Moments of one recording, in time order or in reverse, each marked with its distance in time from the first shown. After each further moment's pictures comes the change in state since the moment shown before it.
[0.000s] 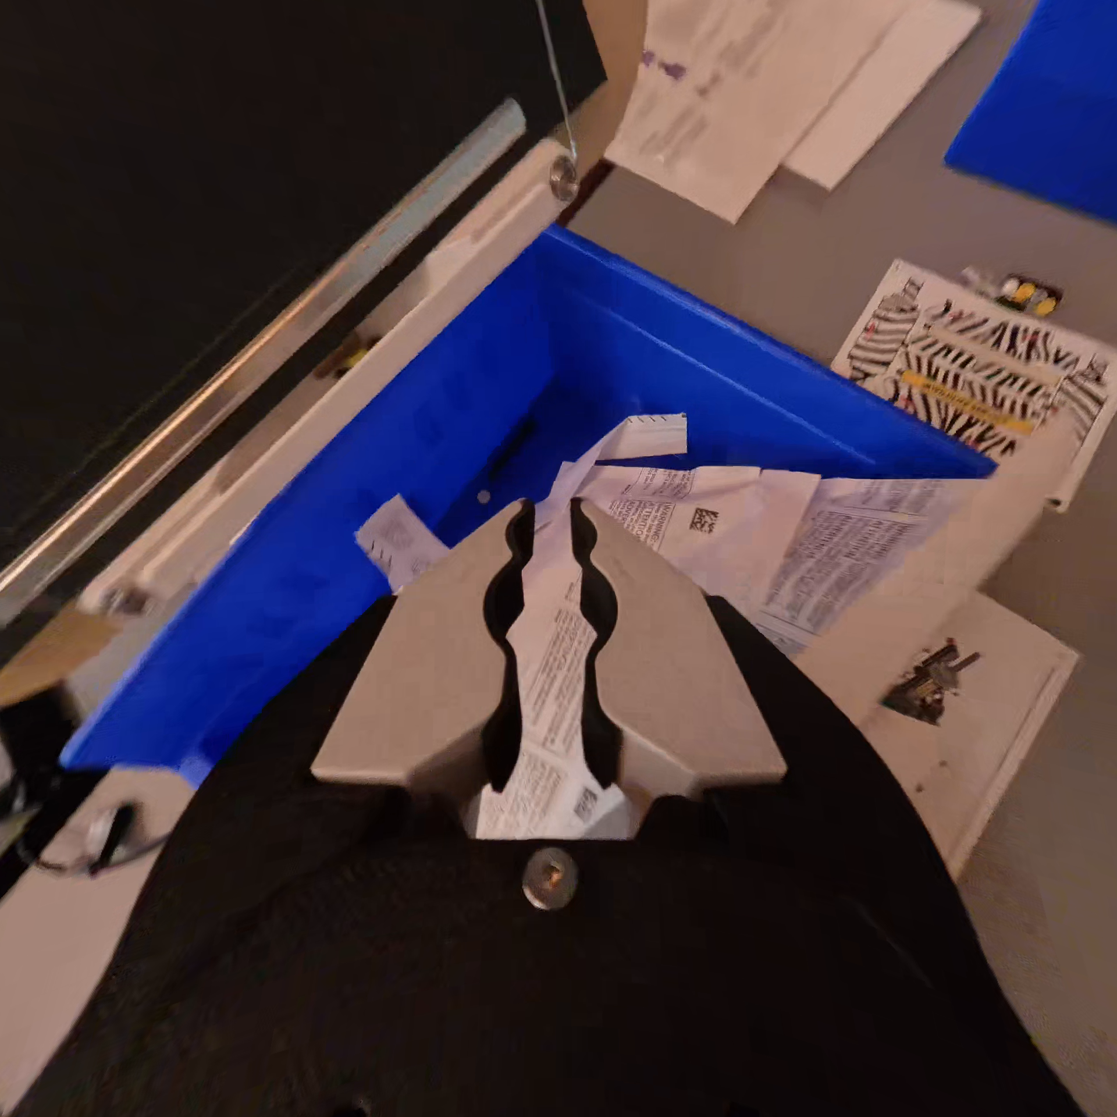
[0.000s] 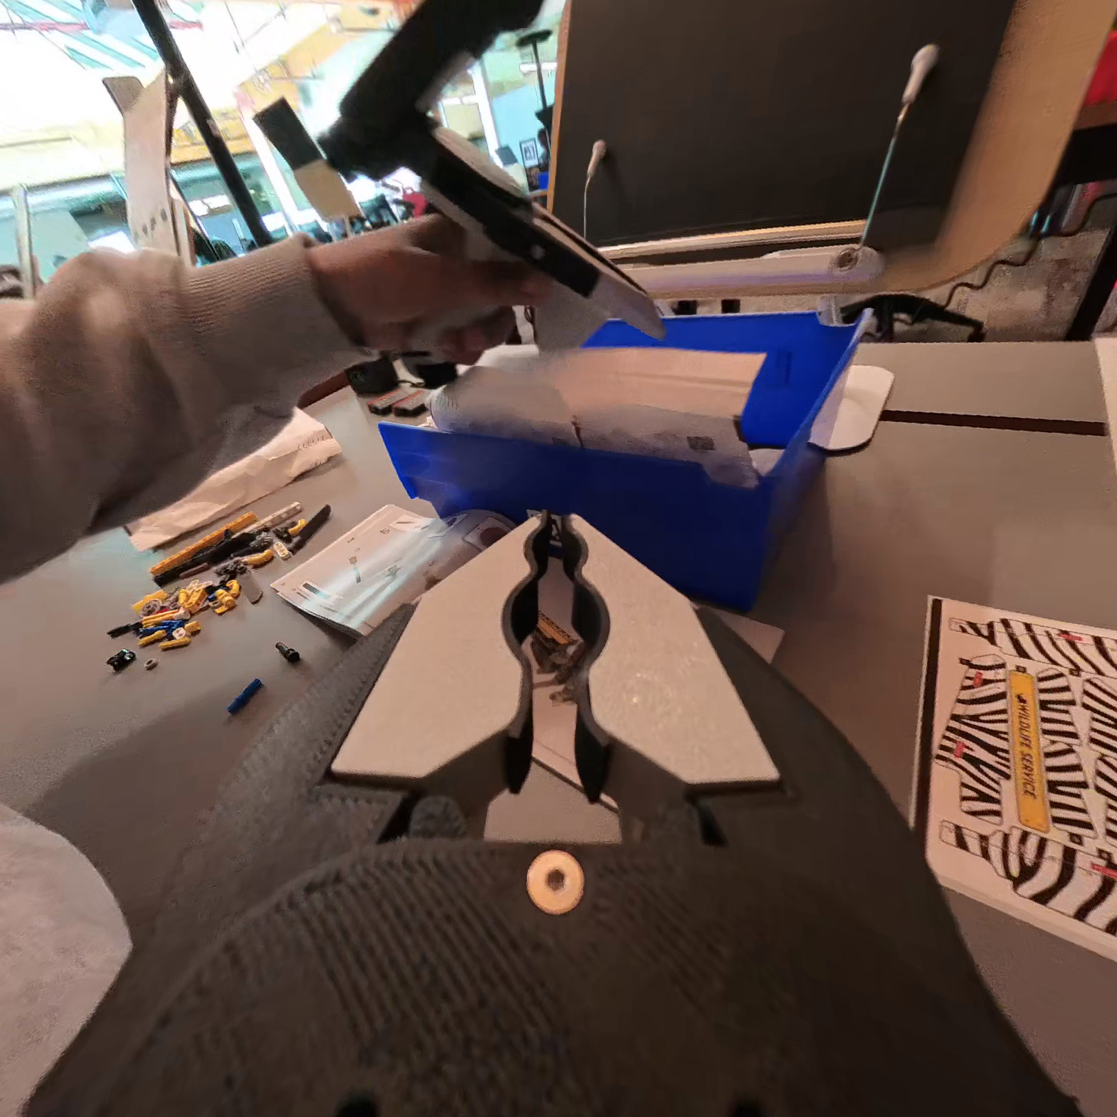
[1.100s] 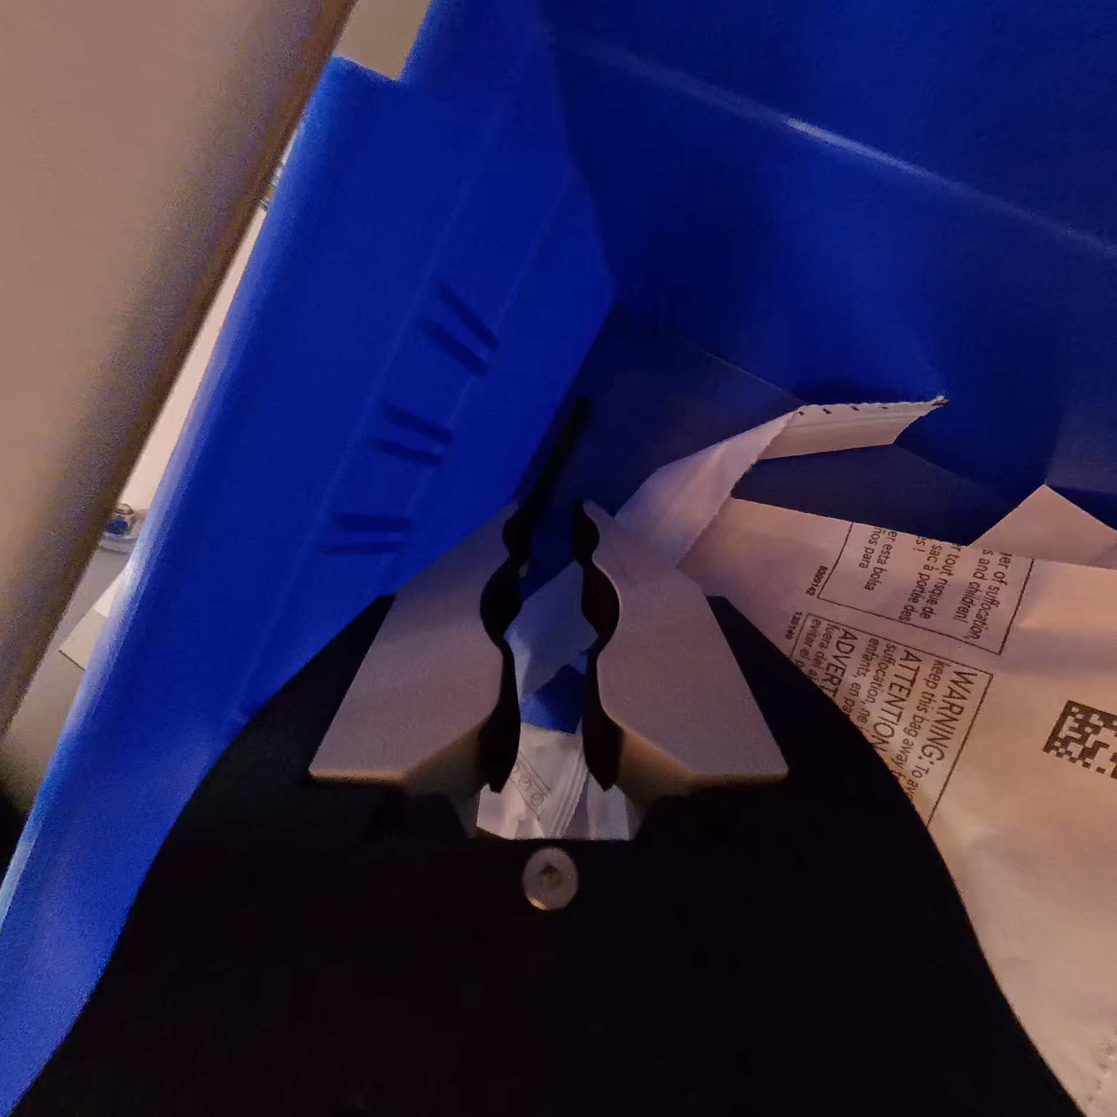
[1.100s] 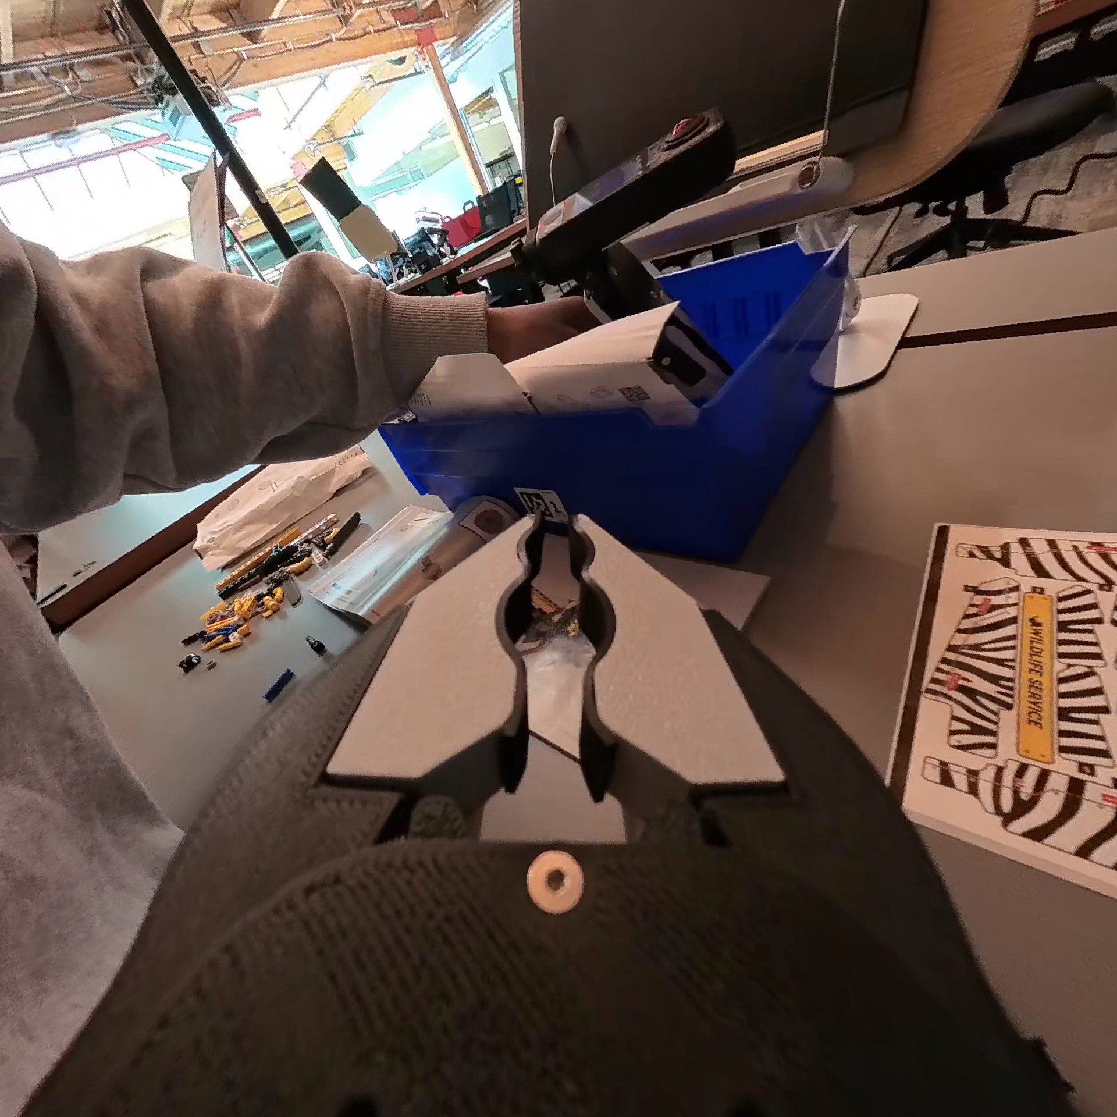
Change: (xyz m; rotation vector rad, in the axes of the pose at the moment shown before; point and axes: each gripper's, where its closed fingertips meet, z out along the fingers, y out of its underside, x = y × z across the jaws) left arm -0.027 0.041 0.127 -0.261 -0.042 0.173; right arm 0.033 0.018 -0.012 0.008 -0.074 0.162
